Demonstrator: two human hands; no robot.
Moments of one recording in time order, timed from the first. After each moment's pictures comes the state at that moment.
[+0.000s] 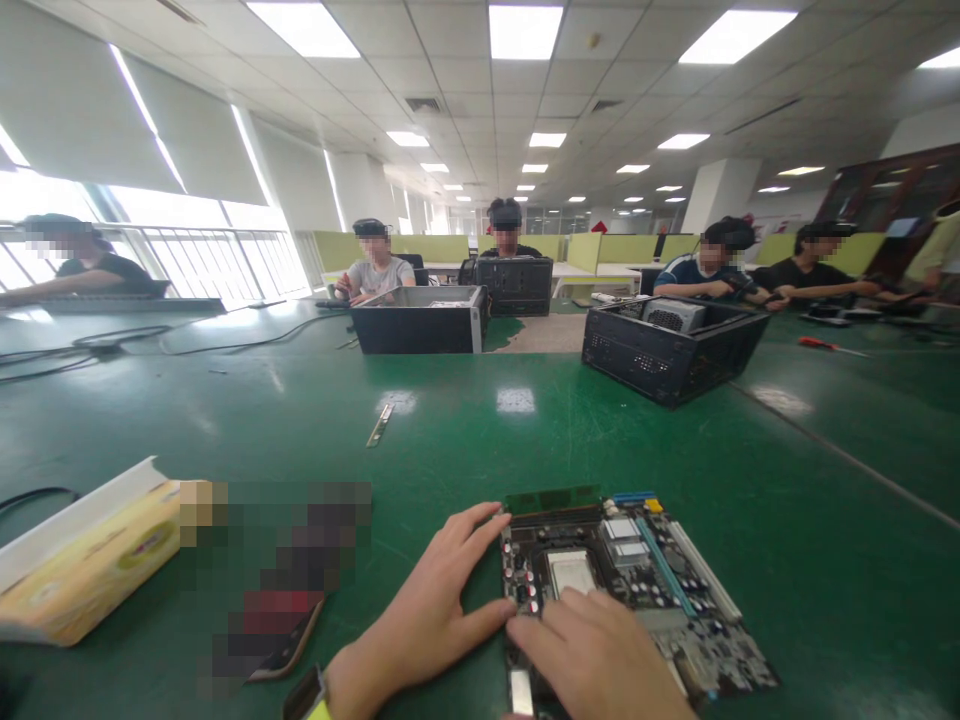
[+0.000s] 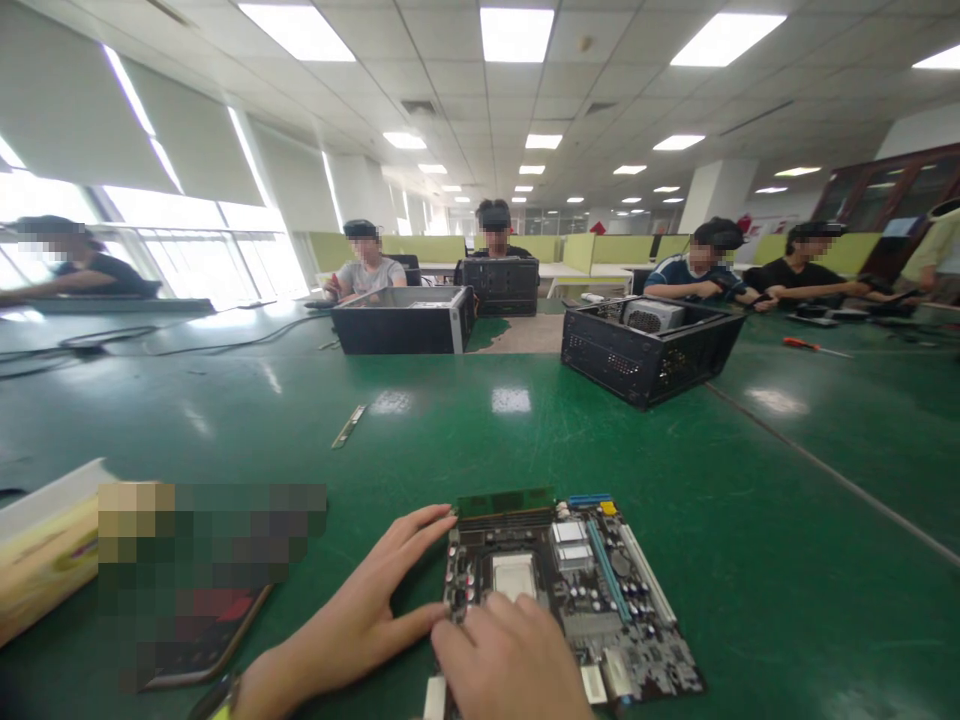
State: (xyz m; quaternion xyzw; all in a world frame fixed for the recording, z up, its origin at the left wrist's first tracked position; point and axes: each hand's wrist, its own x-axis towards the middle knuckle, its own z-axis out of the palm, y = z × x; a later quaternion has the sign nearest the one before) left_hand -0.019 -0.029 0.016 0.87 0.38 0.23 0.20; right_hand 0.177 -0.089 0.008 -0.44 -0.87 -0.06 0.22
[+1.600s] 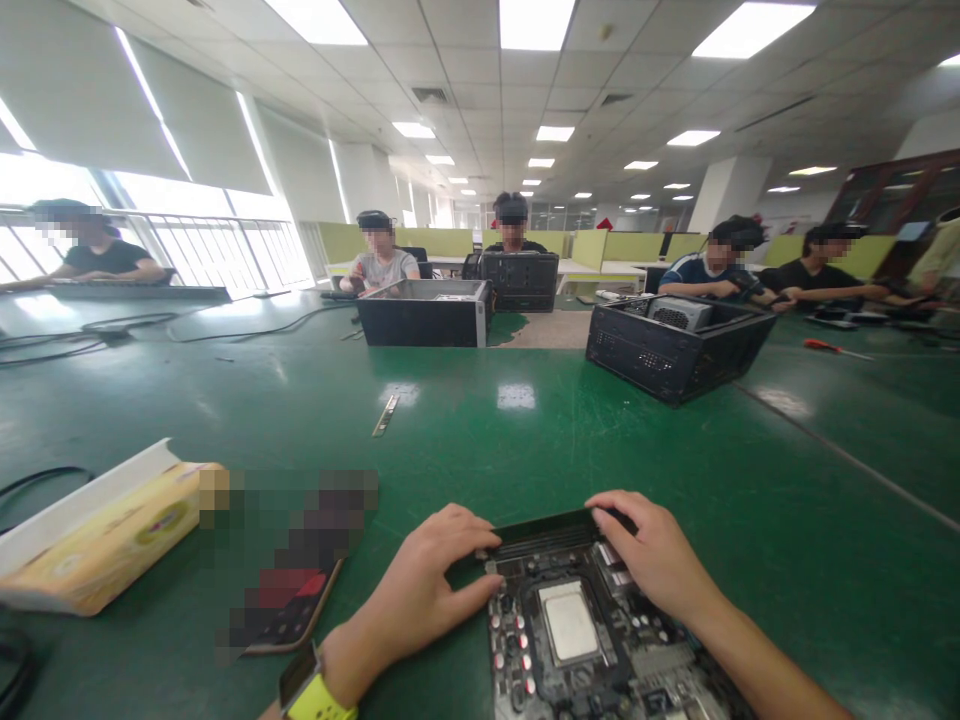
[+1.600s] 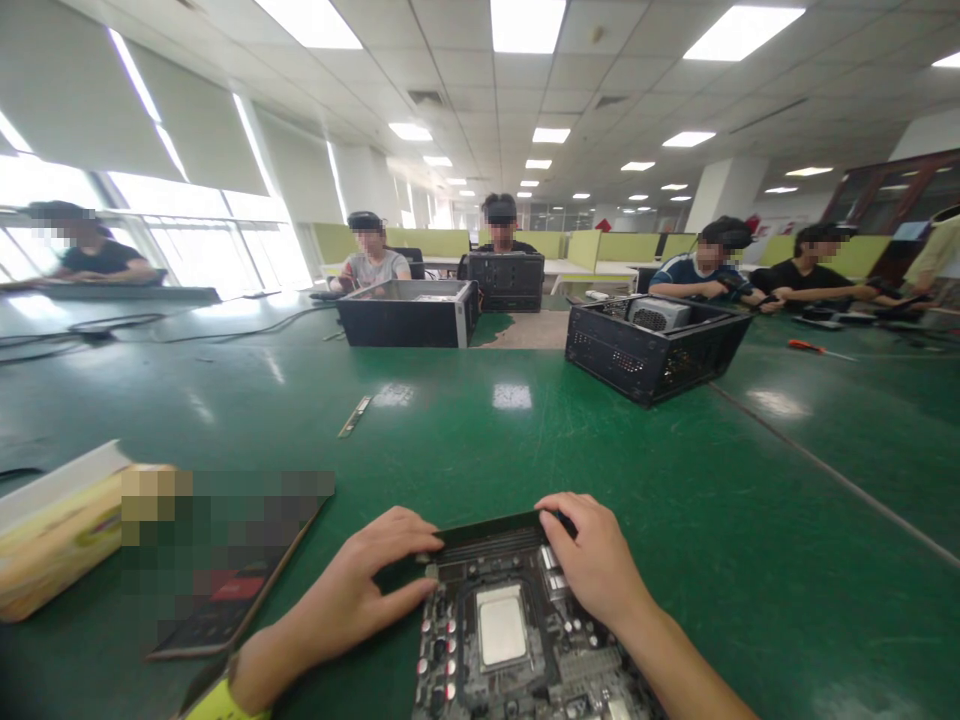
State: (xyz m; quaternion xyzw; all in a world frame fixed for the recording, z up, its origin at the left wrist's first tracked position) left_hand -0.030 -0.025 0.022 0.88 0.33 0.30 0.17; right_hand 0.252 -0.035 0.009 -0.59 -0.70 0.17 0.36
